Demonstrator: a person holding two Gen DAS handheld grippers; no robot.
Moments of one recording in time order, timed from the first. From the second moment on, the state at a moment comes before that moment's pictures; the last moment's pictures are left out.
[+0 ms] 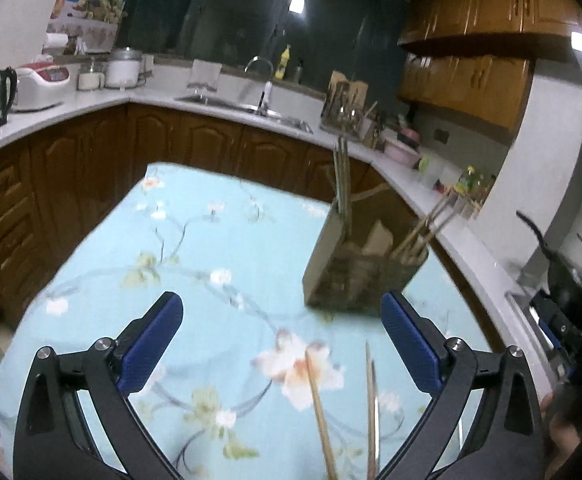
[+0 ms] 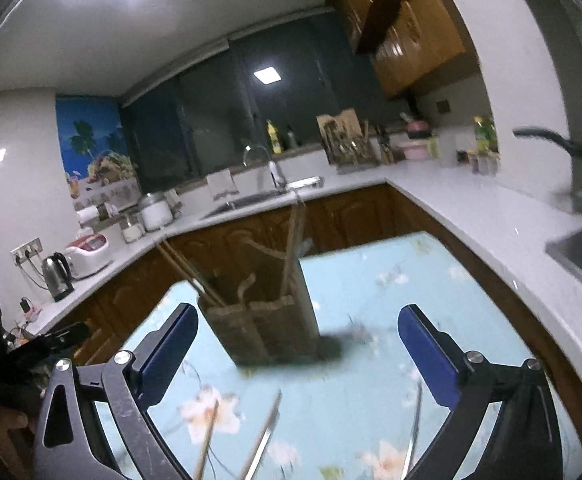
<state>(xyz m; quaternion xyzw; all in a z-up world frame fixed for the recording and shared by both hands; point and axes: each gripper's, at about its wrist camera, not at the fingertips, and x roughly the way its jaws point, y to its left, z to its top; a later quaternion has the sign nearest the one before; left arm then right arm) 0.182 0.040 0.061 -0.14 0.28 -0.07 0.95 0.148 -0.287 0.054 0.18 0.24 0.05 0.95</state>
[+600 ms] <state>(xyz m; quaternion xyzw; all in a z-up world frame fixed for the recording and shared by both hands) 0.181 0.019 -0.001 -0.11 0.39 -0.08 0.91 0.130 -0.270 -0.015 0.18 0.34 0.05 0.92</state>
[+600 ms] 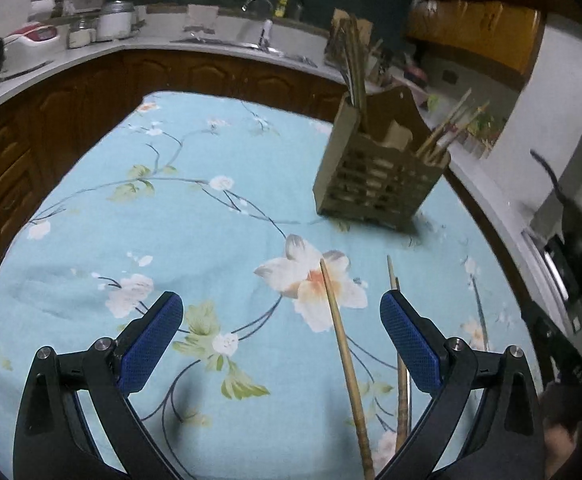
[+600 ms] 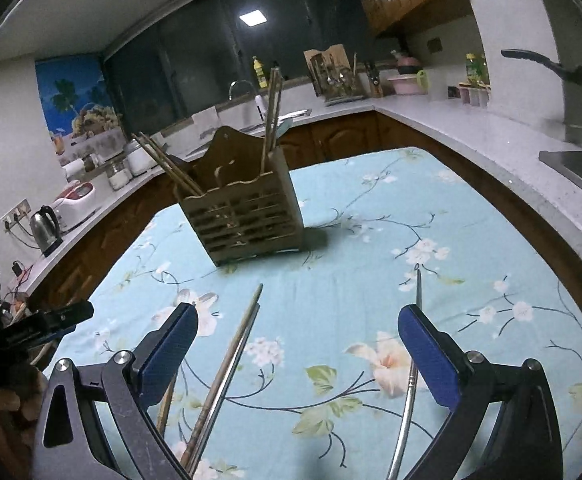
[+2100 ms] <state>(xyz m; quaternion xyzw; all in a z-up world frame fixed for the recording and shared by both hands) 0.275 -0.057 -0.062 -0.01 0.50 -0.14 0.86 0.236 -0.327 -0.107 0.11 0.49 -0.04 0.87</state>
